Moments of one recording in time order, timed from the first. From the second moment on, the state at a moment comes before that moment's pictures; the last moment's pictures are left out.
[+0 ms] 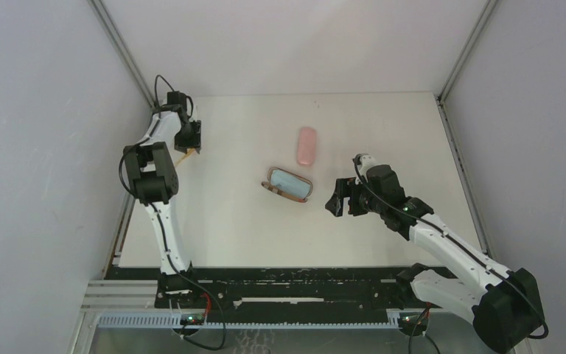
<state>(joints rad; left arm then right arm) 0.10 2.27 1.91 -0.79 -0.05 0.05 0.50 0.99 0.64 -0.34 -0.19 0.41</state>
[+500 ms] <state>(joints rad) 0.04 2.26 1.89 -0.78 0.01 0.02 0.50 0.95 0.64 -0.38 -0.18 0.40</state>
